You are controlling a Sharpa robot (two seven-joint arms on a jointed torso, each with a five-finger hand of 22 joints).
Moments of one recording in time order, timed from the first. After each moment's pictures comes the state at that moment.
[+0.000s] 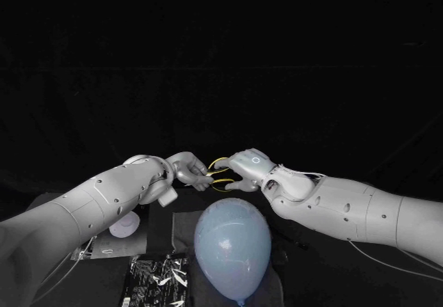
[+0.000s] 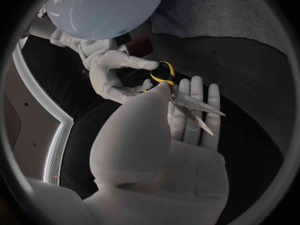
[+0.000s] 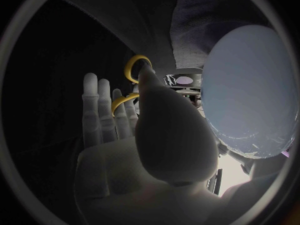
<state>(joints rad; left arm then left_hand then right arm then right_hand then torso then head) 1.47 -0.25 -0.04 0.65 -0.78 0.16 0.10 1.63 -0.06 0.35 0.32 0.04 0.98 0.15 0.39 0.39 1.32 0.12 0.07 0.07 1.14 0.06 0.20 0.36 0.17 0.92 0.26 0.18 0.08 1.47 -0.56 -0.18 1.16 -1.77 -0.59 -0.01 1.51 -0.21 0.07 0.30 0.05 0.77 -0.03 0.07 0.63 0.92 0.13 0.07 0.06 0.85 0.10 0.58 0.49 0.17 1.06 0.18 0.22 1.01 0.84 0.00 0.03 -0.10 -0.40</state>
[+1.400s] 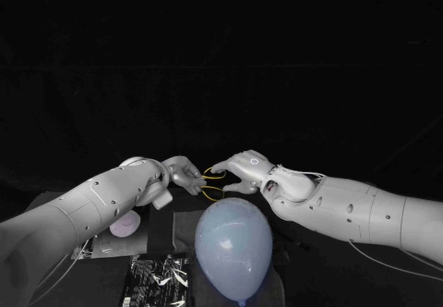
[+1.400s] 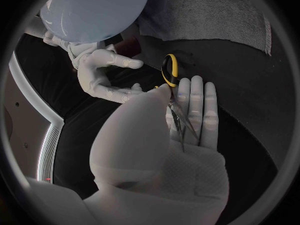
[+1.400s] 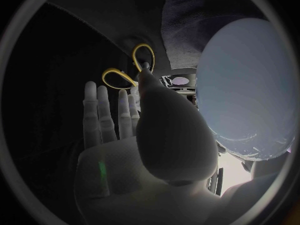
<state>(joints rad) 1.46 -0.26 -0.05 0.64 -0.78 0.17 0.02 1.60 -0.05 0.41 0.29 0.05 0.97 0.15 0.39 0.40 1.33 0.12 0.08 0.07 1.15 0.07 0.20 0.37 0.17 0.93 0.26 0.18 0.08 1.48 -0.57 -0.18 1.20 -1.77 -0.55 -0.01 1.50 -0.18 0.14 0.29 0.05 0.79 -0.02 0.07 0.44 0.90 -0.07 0.07 0.06 0.73 0.14 0.37 0.35 0.16 0.83 0.21 0.07 0.94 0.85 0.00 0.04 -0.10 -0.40</state>
